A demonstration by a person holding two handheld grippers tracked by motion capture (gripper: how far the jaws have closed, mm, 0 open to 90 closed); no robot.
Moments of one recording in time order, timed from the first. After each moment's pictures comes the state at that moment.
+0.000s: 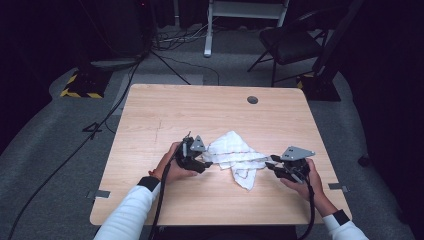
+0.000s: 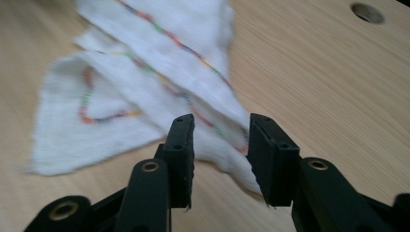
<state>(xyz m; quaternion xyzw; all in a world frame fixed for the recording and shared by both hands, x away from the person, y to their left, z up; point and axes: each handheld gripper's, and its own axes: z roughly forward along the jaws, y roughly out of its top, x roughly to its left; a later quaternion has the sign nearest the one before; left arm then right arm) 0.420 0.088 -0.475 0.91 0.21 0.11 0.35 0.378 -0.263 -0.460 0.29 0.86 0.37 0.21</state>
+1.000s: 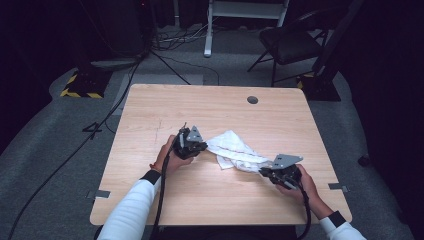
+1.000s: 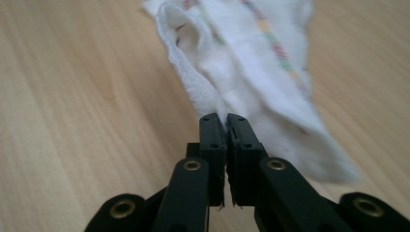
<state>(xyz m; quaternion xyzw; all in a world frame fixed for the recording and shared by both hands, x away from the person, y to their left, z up) 0.444 0.113 -0.462 0.88 0.24 0.14 0.38 0.371 -0.249 -0.472 0.24 0.89 0.34 0.17</state>
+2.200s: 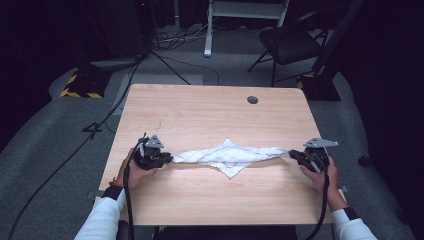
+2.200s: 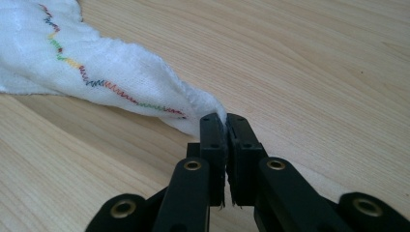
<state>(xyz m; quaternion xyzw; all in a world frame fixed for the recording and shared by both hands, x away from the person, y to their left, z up) 0.406 0.214 -0.474 0.87 0.33 0.09 0.35 0.413 -0.335 -0.468 0.43 0.81 0.35 0.21</state>
